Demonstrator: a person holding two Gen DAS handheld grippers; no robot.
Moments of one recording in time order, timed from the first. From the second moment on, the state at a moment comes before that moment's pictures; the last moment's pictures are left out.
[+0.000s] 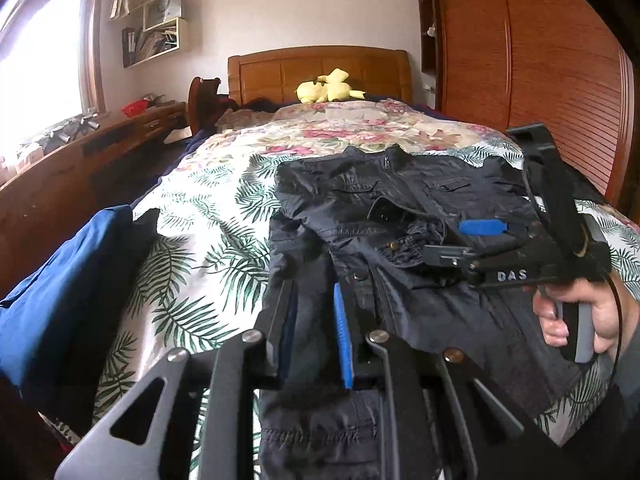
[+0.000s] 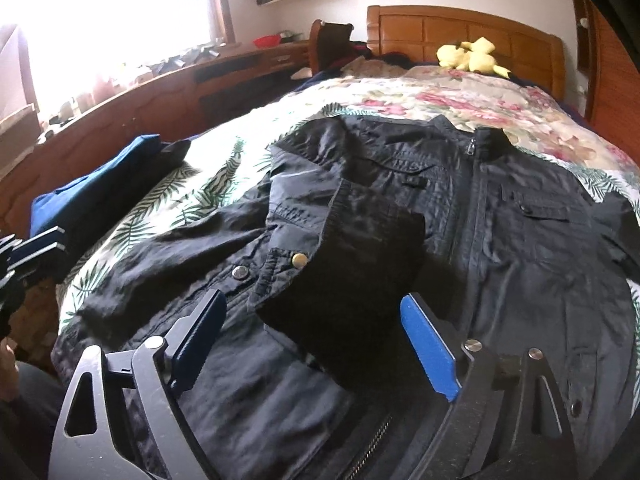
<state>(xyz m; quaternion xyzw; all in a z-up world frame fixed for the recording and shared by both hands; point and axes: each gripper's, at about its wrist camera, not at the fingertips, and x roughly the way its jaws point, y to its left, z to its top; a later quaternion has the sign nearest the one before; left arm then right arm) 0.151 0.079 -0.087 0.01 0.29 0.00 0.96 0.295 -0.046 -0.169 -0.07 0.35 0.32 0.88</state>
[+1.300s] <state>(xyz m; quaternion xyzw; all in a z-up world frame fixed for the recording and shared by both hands) 0.164 0.023 -0.072 0.02 0.26 -0.05 0.96 0.264 -0.195 -0.149 0.01 0.31 0.18 0.93</state>
